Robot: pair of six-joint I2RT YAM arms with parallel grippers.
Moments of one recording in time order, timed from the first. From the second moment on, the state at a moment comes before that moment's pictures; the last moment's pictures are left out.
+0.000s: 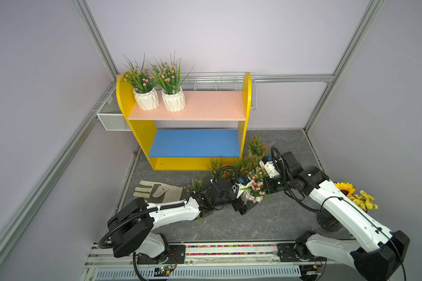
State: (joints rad) left arm -1.08 1.45 0.73 0.35 0.22 -0.07; right arm 0.55 1.16 1.11 -1.00 -0.25 0.27
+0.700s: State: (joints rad) left arm -1.09 1.37 0.61 0.47 0.15 -0.07; right arm 0.57 1.15 1.09 -0.92 -0.32 0.31
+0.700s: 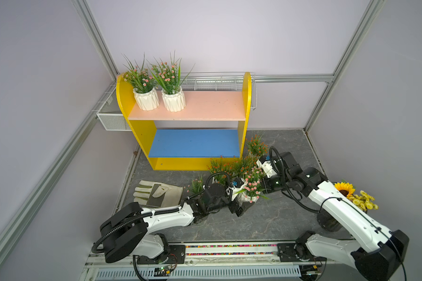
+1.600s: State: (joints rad) left arm -1.10 1.27 0.63 0.34 0.14 -0.04; right arm 0.59 1.14 1.06 -0.88 -0.37 0.32
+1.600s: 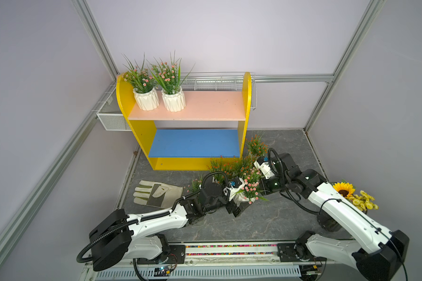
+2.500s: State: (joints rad) left arm -1.10 1.37 0.69 0.40 0.18 -0.06; right arm 0.63 1.15 1.03 -0.84 -0.38 0.33
